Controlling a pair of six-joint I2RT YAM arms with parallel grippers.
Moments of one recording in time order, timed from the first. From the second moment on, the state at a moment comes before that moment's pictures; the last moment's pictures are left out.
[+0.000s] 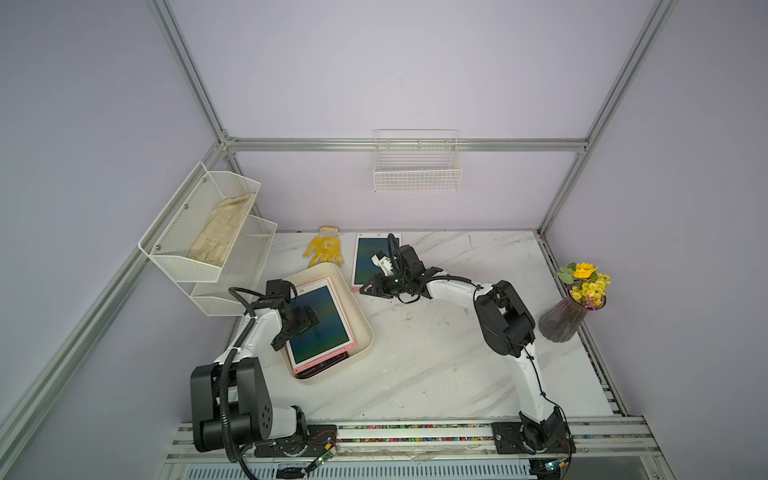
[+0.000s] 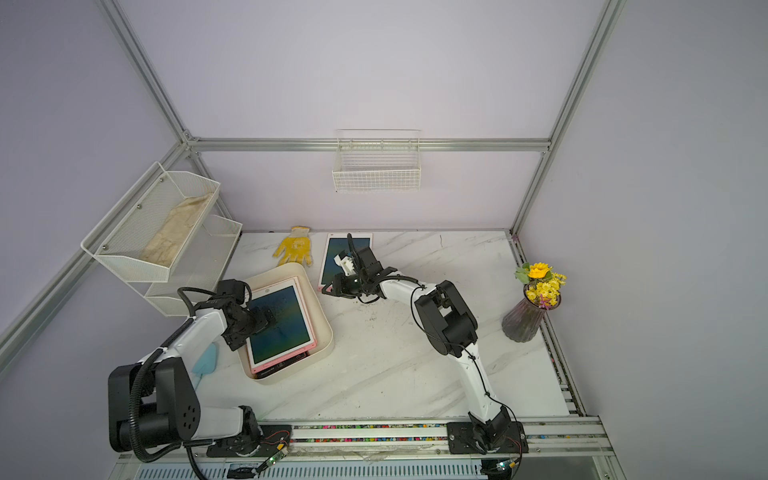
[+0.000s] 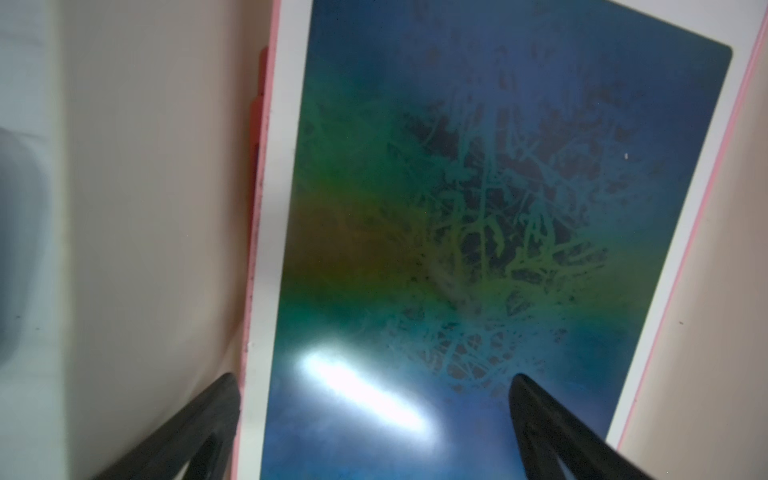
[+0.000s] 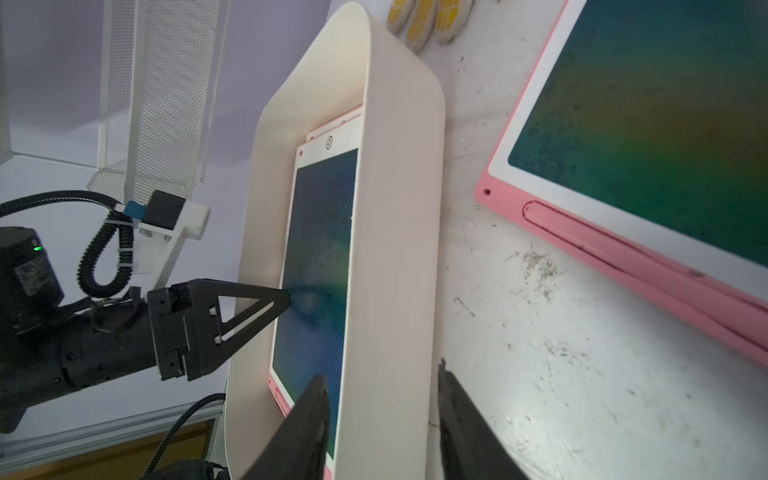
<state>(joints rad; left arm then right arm) 0.17 1.38 0.86 -0.74 -0.02 -0.50 0.66 2.26 1.69 -0.10 -0.67 0.64</state>
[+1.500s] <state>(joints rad) 0.17 1.47 0.97 -0.74 0.04 -0.44 0.71 2.48 1.90 -0.13 -0.78 0.61</state>
